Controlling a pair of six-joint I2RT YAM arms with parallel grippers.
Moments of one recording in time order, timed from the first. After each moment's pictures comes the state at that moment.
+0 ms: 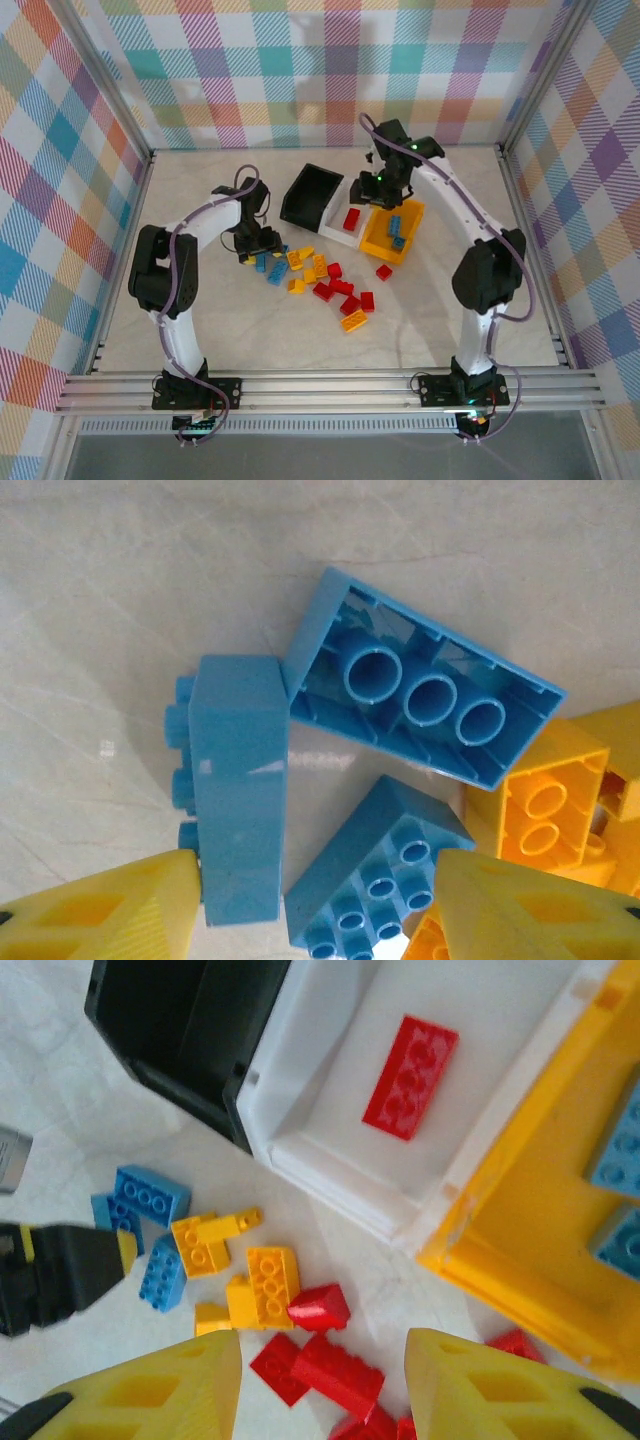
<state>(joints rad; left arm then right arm) -0.29 1.90 1.39 -0.97 0.17 -0.48 0.43 1.89 1.90 -1.17 -0.26 0.45</state>
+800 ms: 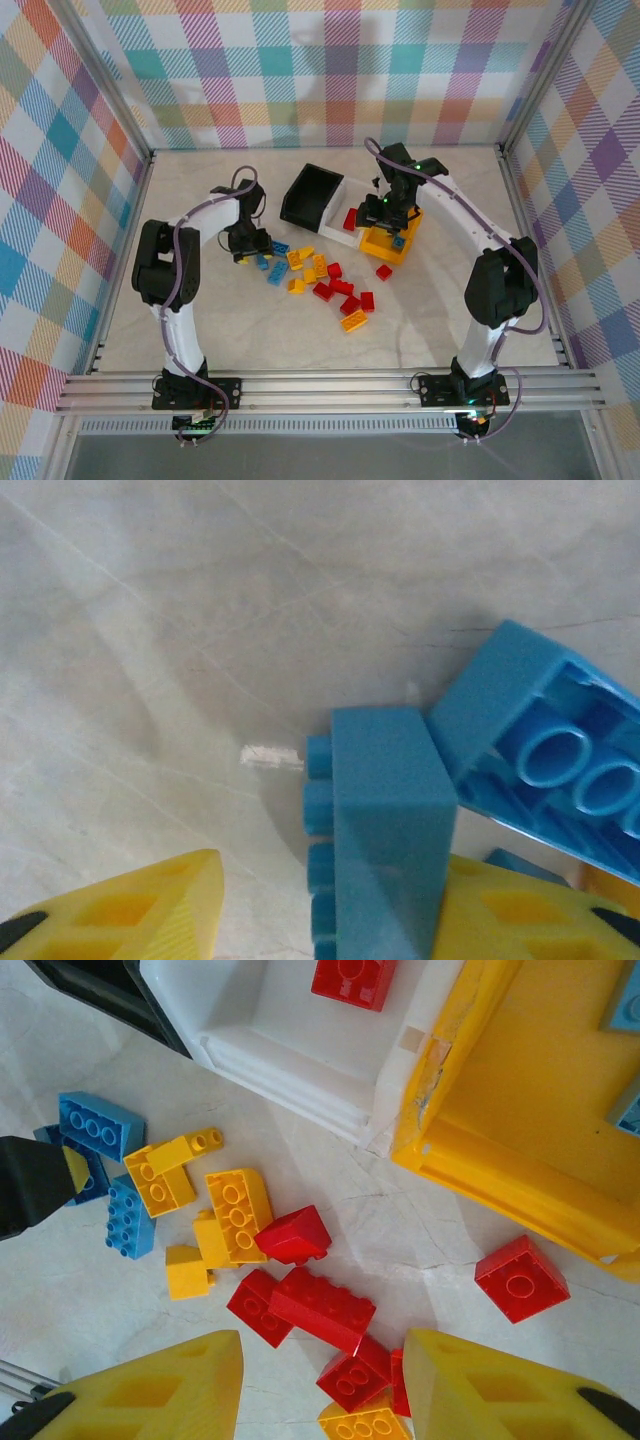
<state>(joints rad) -0.25 1.97 1.39 -0.97 0.09 -0.42 0.43 1.79 1.65 -1.12 -0.30 0.51</state>
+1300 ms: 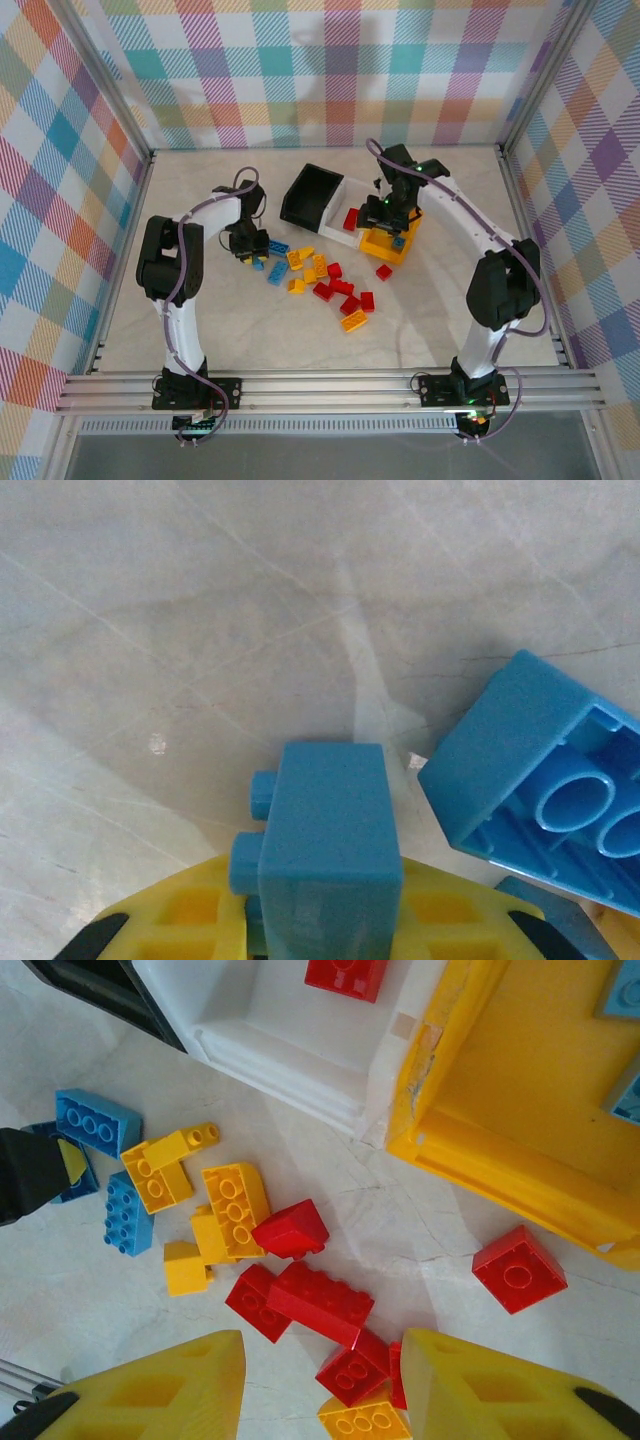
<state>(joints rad) -0.25 2.00 1.42 -0.99 0.11 -0.40 0.43 1.77 1.62 -1.11 -0.30 0.52</state>
